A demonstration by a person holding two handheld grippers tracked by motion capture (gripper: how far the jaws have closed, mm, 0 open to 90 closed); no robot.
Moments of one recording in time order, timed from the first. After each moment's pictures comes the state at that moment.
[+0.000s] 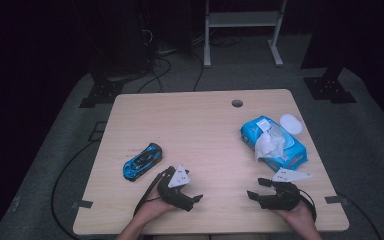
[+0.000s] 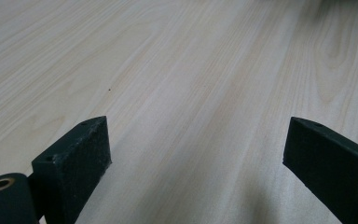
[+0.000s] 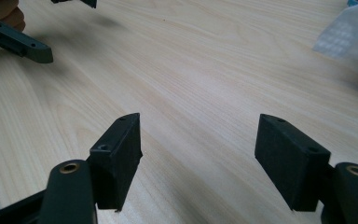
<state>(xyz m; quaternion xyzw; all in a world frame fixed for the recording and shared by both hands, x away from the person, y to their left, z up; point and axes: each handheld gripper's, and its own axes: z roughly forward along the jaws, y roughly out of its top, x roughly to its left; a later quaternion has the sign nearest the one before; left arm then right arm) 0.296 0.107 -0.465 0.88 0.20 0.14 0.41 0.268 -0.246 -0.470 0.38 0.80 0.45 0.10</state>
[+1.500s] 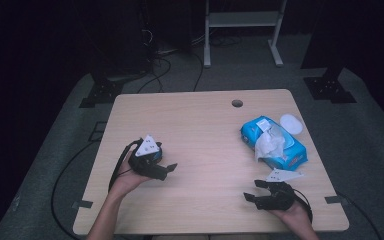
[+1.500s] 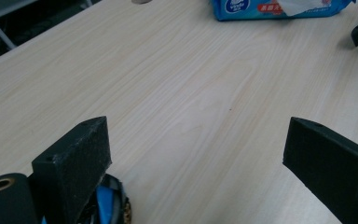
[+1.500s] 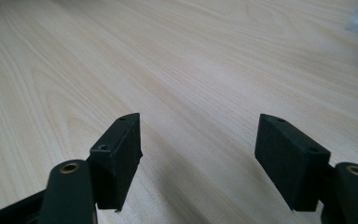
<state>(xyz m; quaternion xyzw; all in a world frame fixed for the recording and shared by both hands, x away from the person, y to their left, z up) 0.353 0.181 -0.404 0.85 0.25 0.19 0.41 0.272 -0.235 -0.478 0.38 0.82 0.42 0.09</state>
